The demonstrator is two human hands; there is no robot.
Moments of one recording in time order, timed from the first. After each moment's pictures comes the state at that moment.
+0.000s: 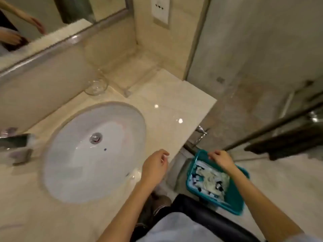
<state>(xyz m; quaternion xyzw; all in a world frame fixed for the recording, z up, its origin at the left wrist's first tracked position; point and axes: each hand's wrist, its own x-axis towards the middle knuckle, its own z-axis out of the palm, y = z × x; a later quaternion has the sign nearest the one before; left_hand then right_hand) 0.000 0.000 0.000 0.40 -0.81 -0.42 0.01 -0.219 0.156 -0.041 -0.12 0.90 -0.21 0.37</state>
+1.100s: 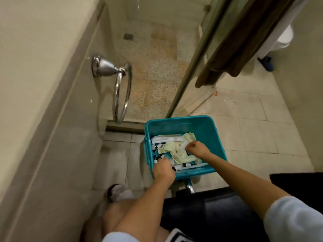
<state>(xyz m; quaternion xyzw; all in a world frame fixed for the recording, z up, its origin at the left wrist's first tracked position) -0.165 0.166 -0.398 0.16 -0.90 -0.27 -0.31 -0.269 0.312 -0.421 0.05 0.91 -0.21 0.35</state>
